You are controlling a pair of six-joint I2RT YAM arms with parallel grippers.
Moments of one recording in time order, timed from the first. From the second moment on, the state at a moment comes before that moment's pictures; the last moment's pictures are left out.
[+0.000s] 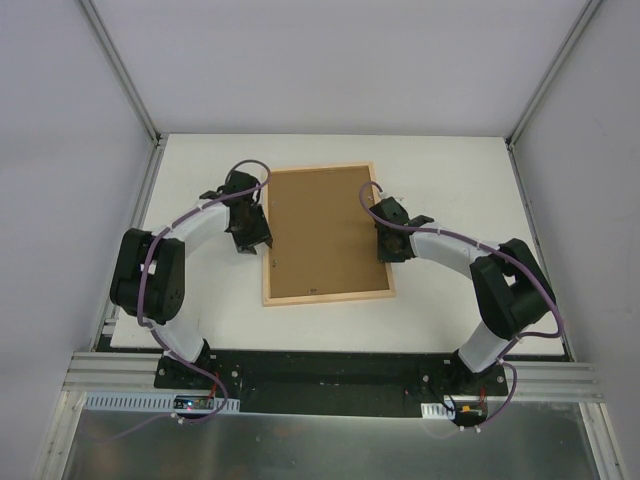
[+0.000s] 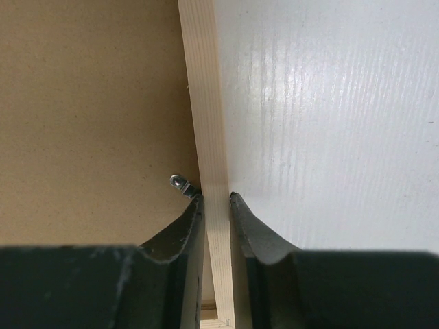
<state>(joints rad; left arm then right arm) -0.24 1.71 1.12 -0.62 0.10 -0.65 0.58 1.67 0.99 -0.48 0.25 0.48</state>
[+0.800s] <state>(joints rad) -0.39 1.70 1.05 -0.63 0.02 -0.60 0.58 1.67 0.99 -0.47 0.24 0.48</state>
